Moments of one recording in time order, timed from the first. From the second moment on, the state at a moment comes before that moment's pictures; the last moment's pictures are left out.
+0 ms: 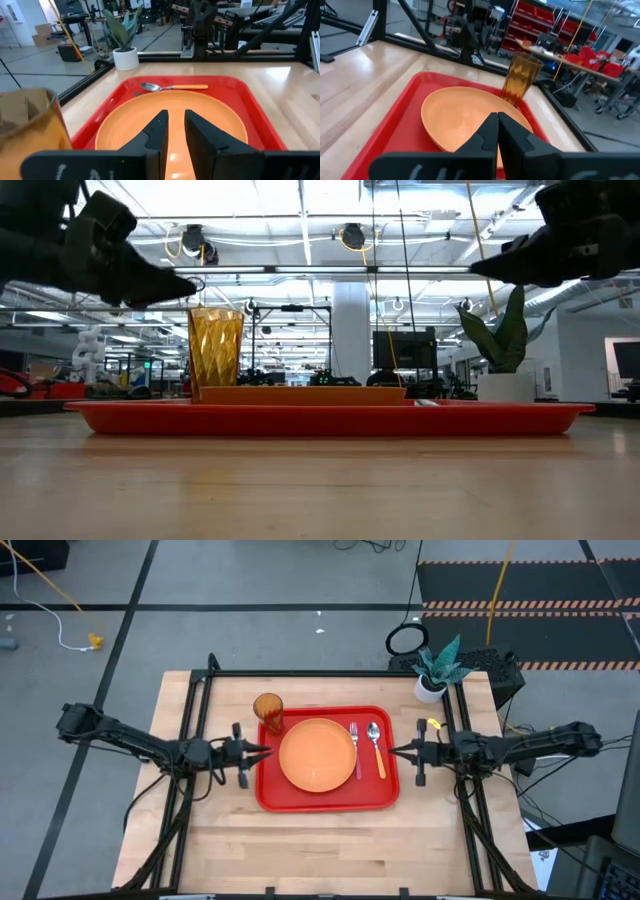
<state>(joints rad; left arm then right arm) -0.19 0.84 0.07 0.69 -0.37 0.04 0.09 0.47 0.10 0.27 0.16 -0.28</state>
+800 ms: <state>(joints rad) -0.18 0.84 0.01 0.71 -0.37 0.02 0.09 0.28 0.02 0.25 0.16 -0.28</state>
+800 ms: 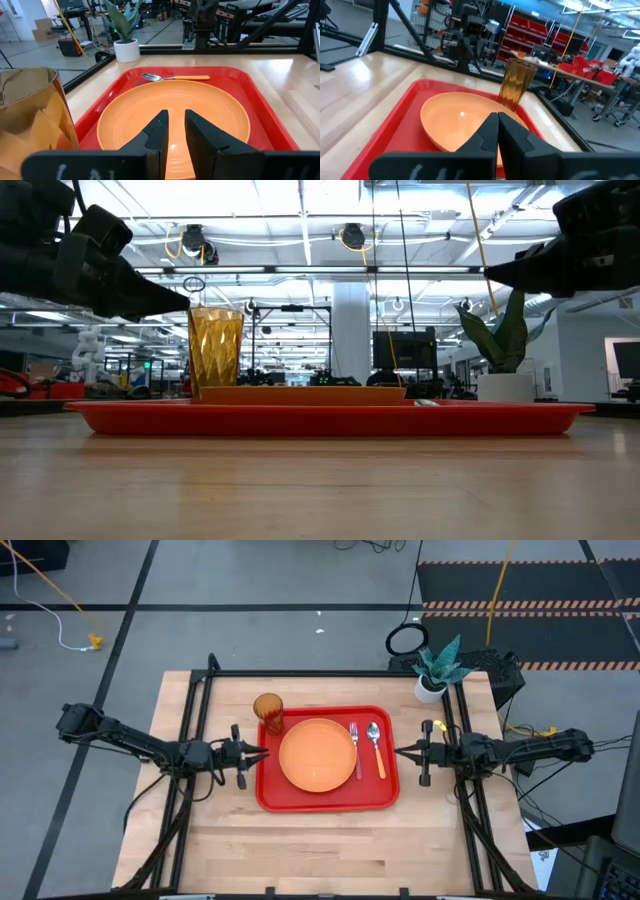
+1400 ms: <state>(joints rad) -0.18 0.84 0.01 0.76 -0.38 0.03 0.09 0.06 0.02 0.11 0.15 -0.28</state>
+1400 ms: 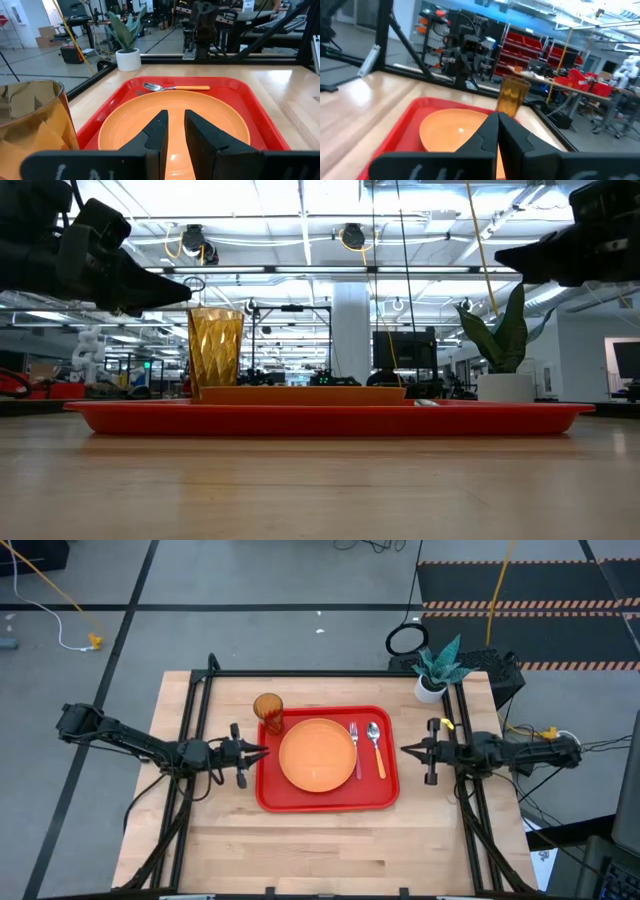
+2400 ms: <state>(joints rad) -0.18 0.84 0.01 0.75 -0.37 0.00 0.09 0.00 0.02 -0.04 0.12 -0.23</state>
